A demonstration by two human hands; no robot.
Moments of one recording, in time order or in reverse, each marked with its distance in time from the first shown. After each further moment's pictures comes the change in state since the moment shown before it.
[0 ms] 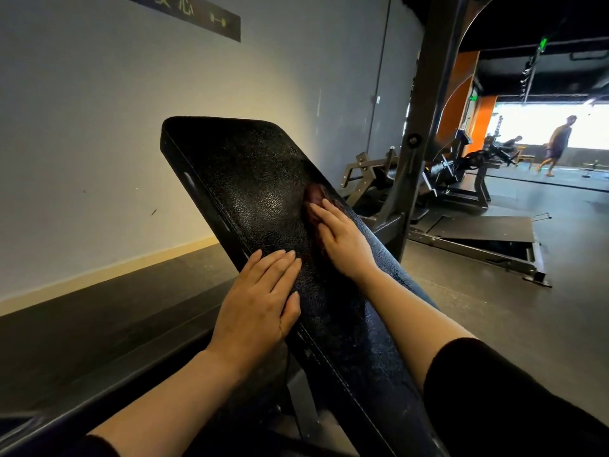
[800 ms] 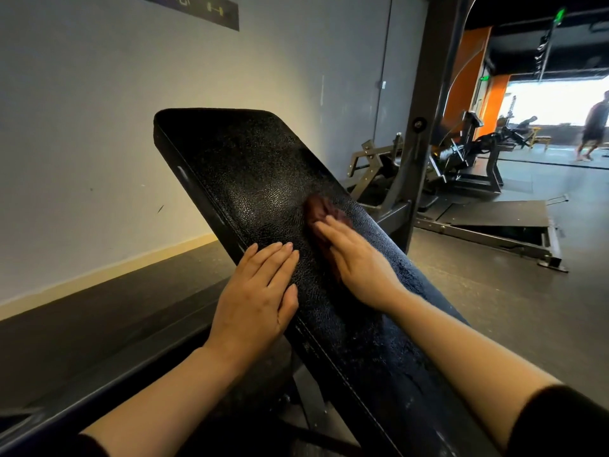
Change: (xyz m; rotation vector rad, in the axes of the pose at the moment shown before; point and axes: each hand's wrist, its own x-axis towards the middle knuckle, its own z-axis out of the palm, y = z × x) left_hand 0.000 0.001 0.002 0.021 0.026 0.007; right_hand -0.049 0.017 -0.014 -0.099 -0.096 -0.112
